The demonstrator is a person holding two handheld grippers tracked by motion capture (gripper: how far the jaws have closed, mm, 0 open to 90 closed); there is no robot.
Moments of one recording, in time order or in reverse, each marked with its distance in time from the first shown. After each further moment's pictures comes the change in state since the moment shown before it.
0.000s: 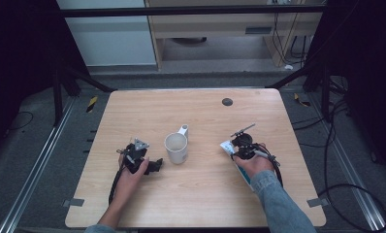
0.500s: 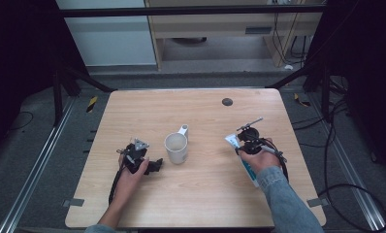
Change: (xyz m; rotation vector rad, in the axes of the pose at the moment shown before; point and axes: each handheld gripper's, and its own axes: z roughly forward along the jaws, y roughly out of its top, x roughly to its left) left arm 0.000 0.000 0.000 0.000 0.000 0.000; right arm -0.012 0.008 -0.026 -0.047 -0.020 0.019
